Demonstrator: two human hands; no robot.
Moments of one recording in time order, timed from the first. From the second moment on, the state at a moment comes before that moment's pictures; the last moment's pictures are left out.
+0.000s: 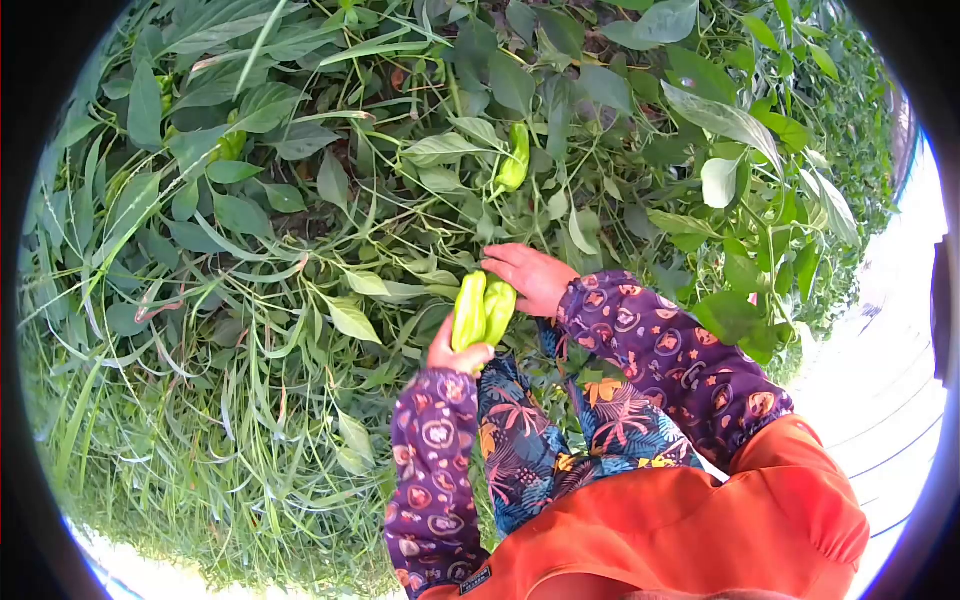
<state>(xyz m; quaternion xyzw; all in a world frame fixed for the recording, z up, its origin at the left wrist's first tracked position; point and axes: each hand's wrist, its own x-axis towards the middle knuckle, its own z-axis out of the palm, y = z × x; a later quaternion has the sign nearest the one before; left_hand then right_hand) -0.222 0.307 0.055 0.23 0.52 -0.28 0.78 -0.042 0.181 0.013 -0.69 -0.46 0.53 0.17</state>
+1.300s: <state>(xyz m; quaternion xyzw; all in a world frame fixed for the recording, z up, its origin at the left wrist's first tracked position) -0.310 0.195 0.077 -0.28 0.32 0.05 0.90 0.205 0.396 -0.133 -0.54 0.28 0.44 0.66</state>
